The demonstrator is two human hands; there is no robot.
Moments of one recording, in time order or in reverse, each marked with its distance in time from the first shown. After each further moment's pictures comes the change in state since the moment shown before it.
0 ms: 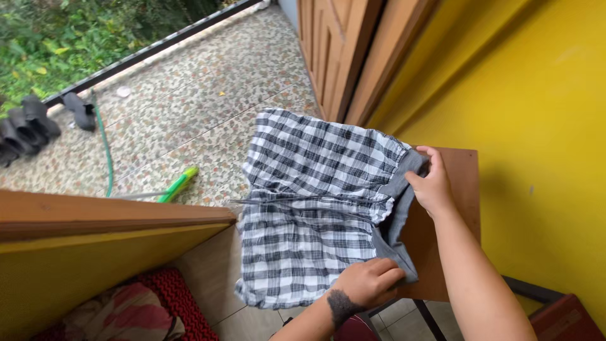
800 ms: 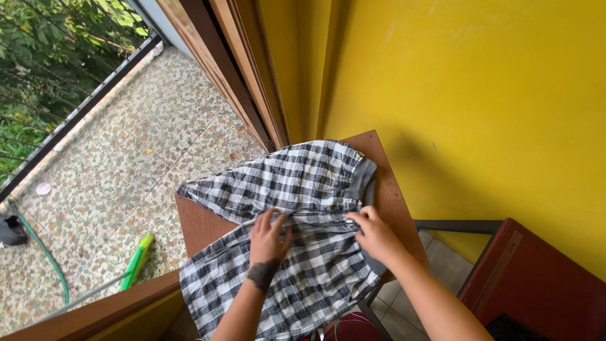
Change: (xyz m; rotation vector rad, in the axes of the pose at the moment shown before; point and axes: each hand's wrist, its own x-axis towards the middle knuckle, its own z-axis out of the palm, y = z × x) left_hand 0.050 -0.135 -0.021 0.550 0.011 -0.263; right_hand -0.133 0.047 -0.045 -0.559 -0.181 0.207
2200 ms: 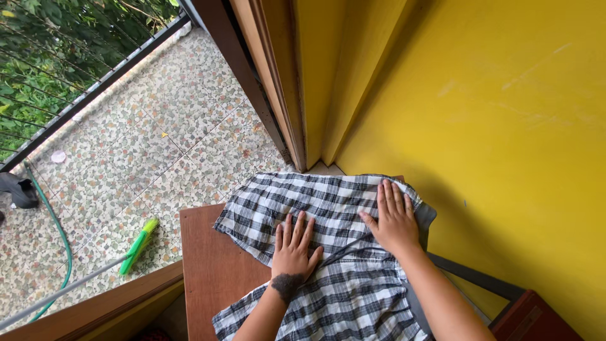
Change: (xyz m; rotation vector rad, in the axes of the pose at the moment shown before) left_hand 0.048 0.014 0.055 0.215 -0.214 -0.063; right_hand 0.148 0.026 -0.037 -0.692 0.021 -0.058
